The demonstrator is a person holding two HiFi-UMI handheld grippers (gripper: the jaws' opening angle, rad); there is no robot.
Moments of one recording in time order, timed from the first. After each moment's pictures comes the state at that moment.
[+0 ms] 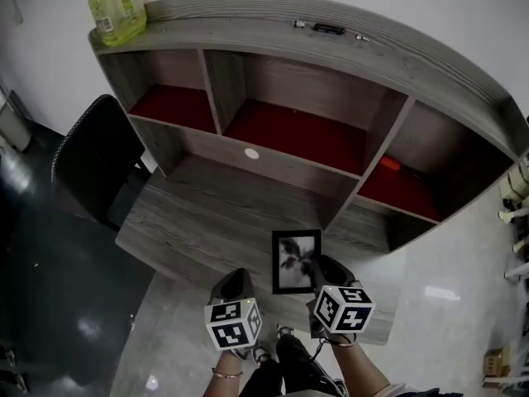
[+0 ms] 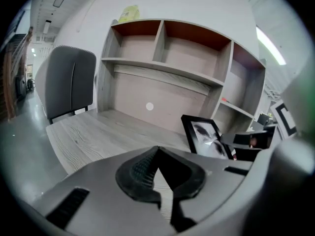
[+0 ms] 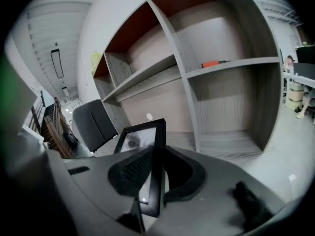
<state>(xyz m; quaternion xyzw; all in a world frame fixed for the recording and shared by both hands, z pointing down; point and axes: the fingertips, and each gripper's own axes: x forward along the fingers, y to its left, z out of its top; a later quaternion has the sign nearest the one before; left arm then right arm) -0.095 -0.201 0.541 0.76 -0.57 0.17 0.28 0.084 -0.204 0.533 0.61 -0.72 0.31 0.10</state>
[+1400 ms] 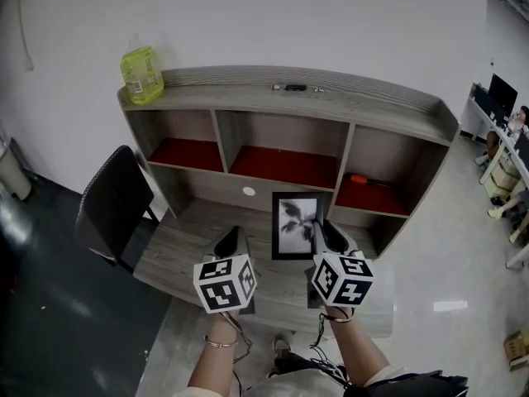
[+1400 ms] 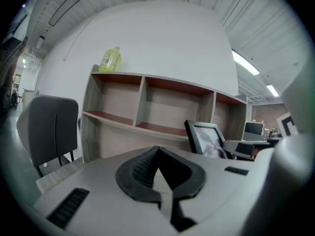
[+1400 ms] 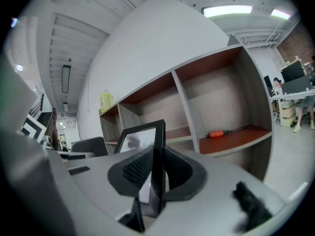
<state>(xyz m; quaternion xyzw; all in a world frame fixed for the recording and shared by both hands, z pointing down) -0.098 -0.249 0.348 0.83 -0.53 0.07 0.15 0.083 -0.215 0.344 0.69 -0.71 0.15 -0.03</state>
